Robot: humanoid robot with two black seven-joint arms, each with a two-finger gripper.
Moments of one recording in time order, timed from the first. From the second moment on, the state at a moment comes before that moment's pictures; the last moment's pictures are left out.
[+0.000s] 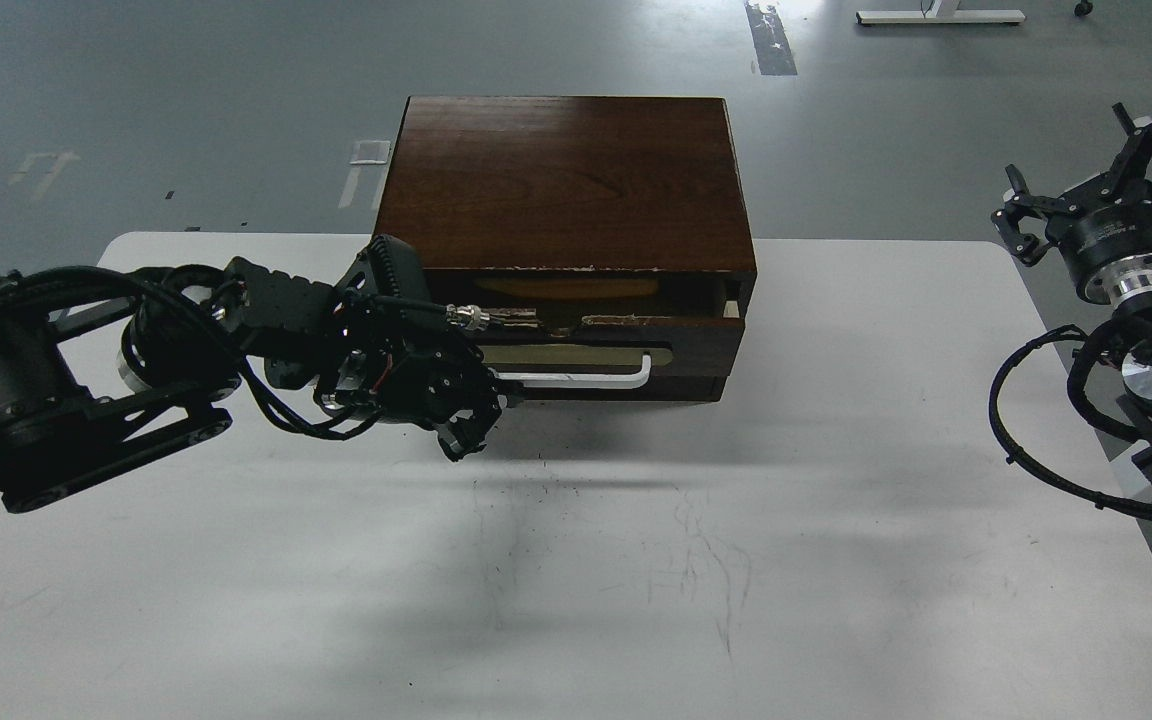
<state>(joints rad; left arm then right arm) -1.06 0.62 -0.24 -1.50 2.18 -0.49 -0.32 0.82 -0.42 0.64 0.38 0.34 0.49 0.29</state>
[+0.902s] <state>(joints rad) -1.08 0.60 -0.24 -1.42 2.18 -0.49 -0.31 0.82 -0.43 0.64 0.38 0.34 0.49 0.29</state>
